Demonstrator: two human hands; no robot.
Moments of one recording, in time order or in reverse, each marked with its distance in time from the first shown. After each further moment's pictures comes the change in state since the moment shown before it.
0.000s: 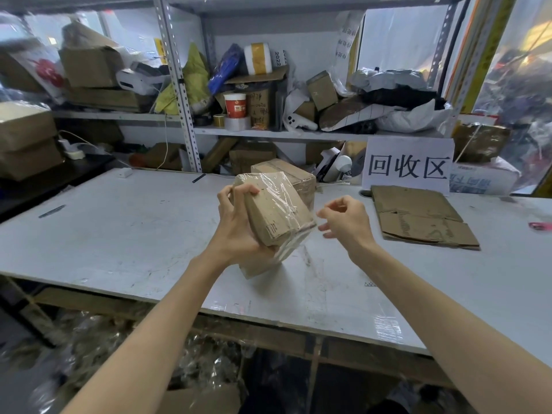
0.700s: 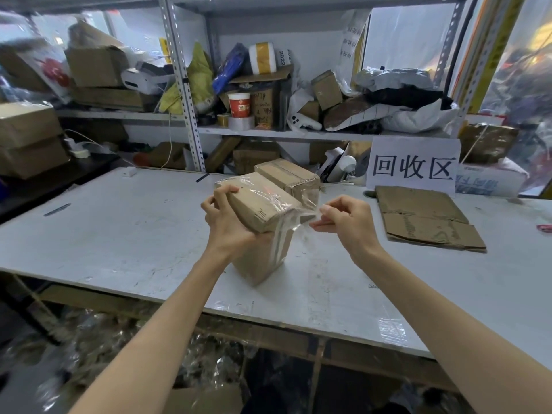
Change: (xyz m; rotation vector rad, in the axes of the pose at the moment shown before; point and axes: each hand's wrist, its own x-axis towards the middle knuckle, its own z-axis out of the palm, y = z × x) left_hand 0.002 -0.020 0.001 -0.021 0.190 -0.259; right_hand -0.008 0.001 0.001 0.042 -0.046 -0.202
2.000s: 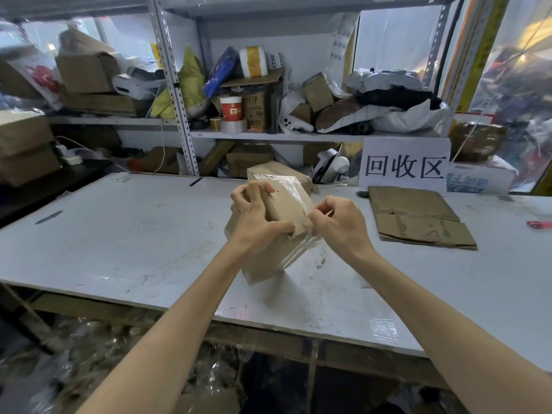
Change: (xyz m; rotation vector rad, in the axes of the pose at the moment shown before) left_hand 0.003 0.056 0.030 0.019 -0.218 -0.047; right_hand -0.006 -0.012 -0.002 -0.433 0.028 -0.155
